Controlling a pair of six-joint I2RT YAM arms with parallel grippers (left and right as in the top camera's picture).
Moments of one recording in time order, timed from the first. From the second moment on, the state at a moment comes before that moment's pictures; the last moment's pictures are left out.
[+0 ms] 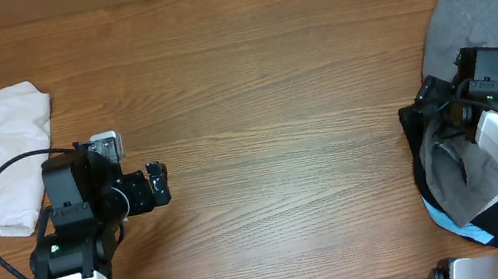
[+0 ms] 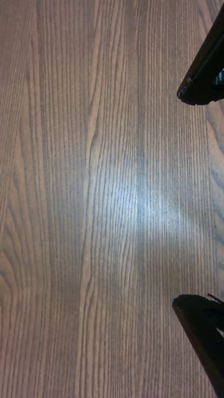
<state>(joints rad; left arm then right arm) 0.07 1.01 0.79 -0.68 0.22 -0.08 -0.25 1.55 0.85 -0.33 0.00 0.36</state>
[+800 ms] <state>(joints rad) 0.07 1.01 0.79 -0.68 0.22 -0.08 -0.25 1.47 1.00 -0.51 -0.19 0.36</state>
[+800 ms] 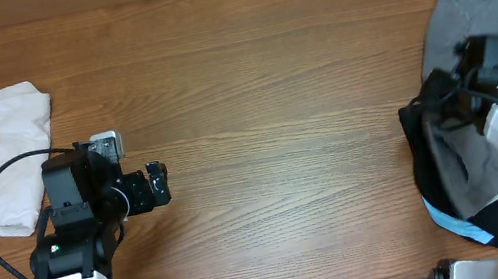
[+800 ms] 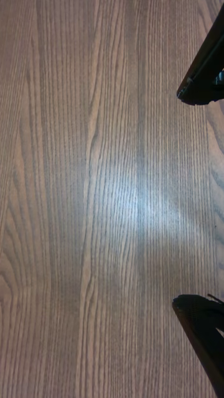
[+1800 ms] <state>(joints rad) 0.07 1.01 0.79 -0.68 0.25 -0.08 0.45 1.76 1.32 -0.23 -0.36 0.31</state>
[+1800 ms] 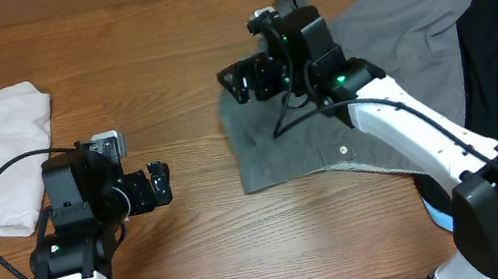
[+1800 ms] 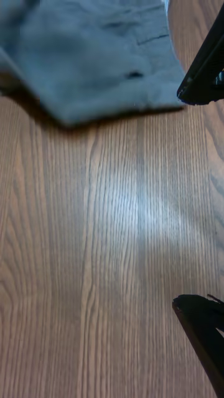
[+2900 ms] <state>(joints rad) -0.33 1.68 0.80 -0.30 0.54 -0.65 -0.07 1.66 1.32 -0.93 -0.06 0.38</state>
